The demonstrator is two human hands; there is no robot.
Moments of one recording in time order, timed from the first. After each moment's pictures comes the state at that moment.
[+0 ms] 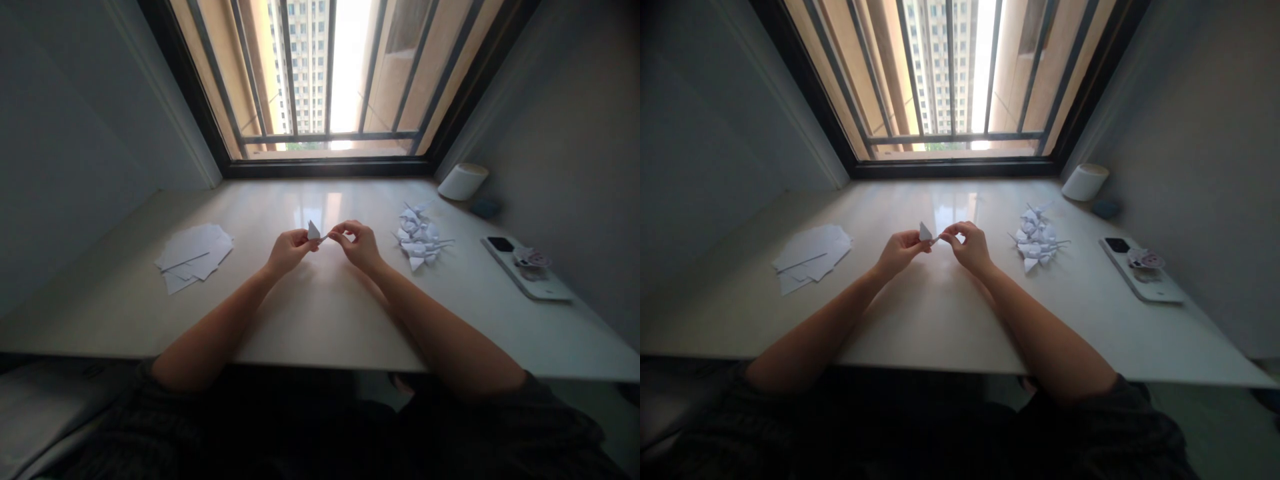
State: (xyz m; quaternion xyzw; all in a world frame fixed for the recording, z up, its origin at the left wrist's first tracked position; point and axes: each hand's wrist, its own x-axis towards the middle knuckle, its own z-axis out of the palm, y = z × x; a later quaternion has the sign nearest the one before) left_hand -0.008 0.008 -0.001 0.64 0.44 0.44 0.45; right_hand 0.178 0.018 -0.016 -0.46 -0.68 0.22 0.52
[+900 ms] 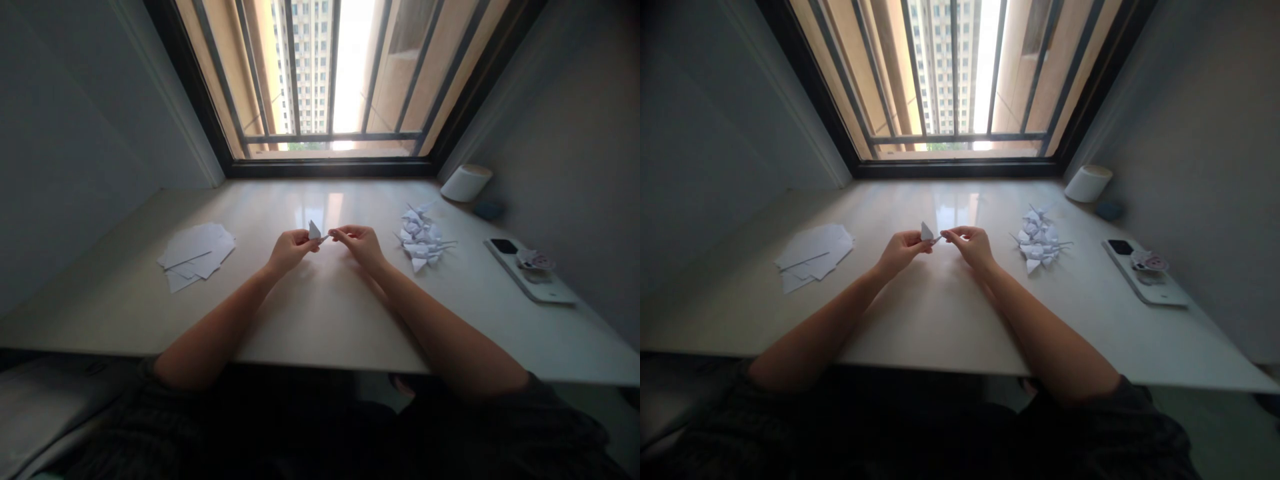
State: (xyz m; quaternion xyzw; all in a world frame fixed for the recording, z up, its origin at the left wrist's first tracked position) left_hand -0.011 0.010 -0.005 0.63 0.45 0.43 0.46; right_hand 0.176 0.017 -0.013 -0.48 -0.60 0.38 0.51
